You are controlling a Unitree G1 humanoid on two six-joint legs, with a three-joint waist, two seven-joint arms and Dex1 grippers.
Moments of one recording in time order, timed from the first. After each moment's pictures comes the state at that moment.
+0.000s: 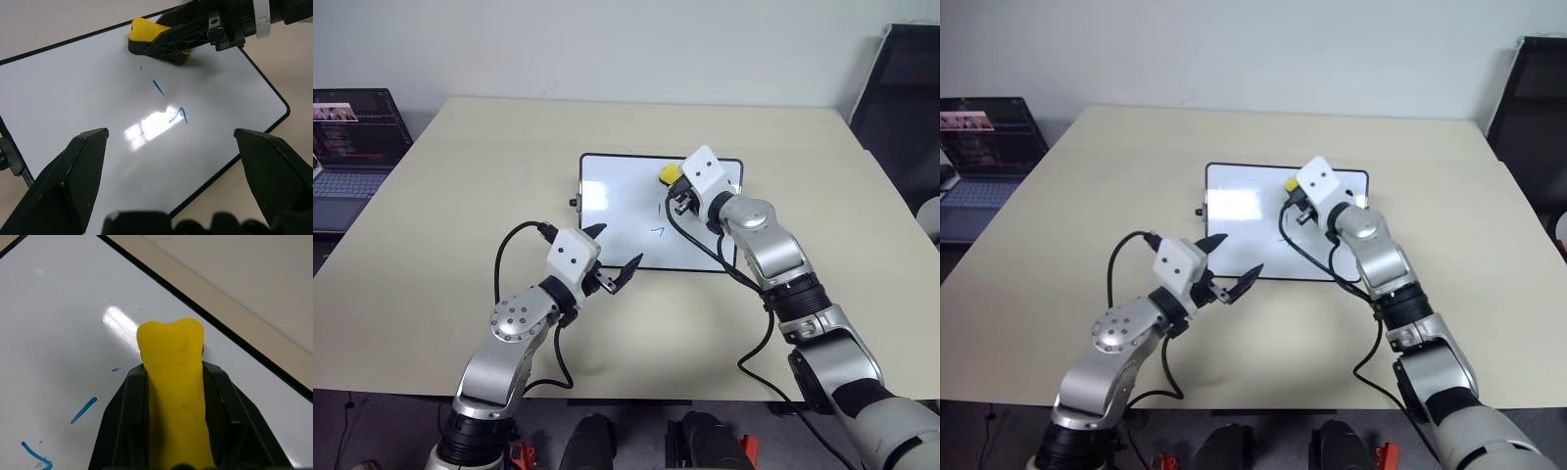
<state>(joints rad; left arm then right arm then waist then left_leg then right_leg) -0.16 0.39 -0.08 -0.42 -0.16 0.38 -0.47 -0.86 -0.25 0.25 0.32 -0.07 0.39 0.40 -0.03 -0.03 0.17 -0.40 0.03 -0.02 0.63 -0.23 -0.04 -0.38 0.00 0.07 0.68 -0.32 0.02</state>
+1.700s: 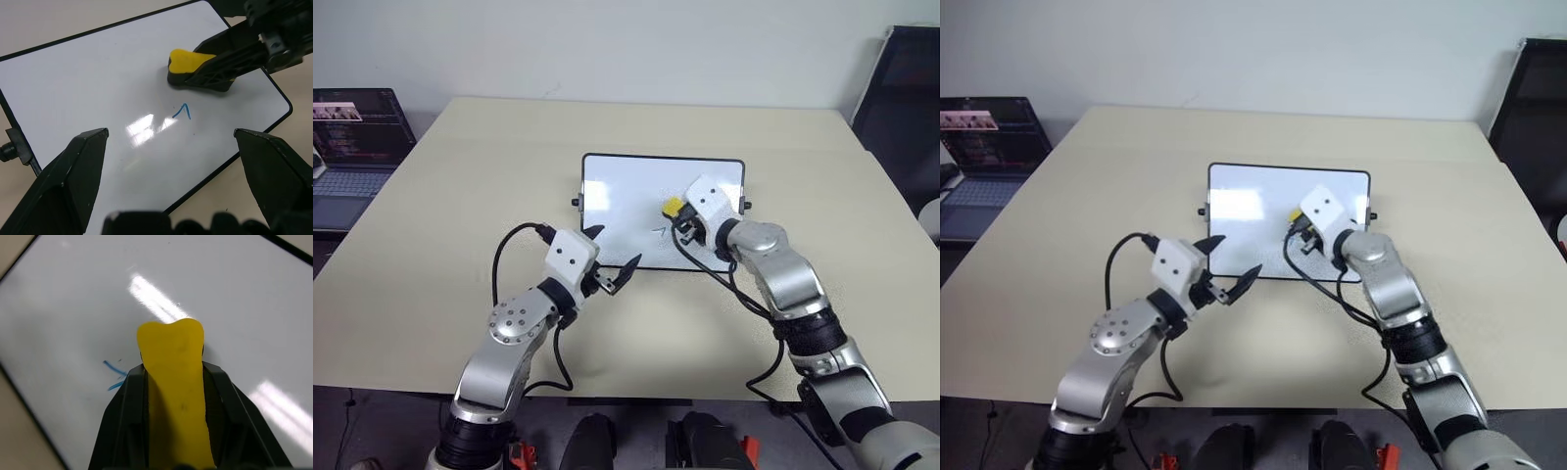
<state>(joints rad) -0.14 0.39 -0.08 -0.46 -0.16 0.41 -0.46 -0.68 -0.31 0.18 -0.17 -0.01 0.91 0.53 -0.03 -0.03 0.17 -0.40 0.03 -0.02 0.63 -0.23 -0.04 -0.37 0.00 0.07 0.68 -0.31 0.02</state>
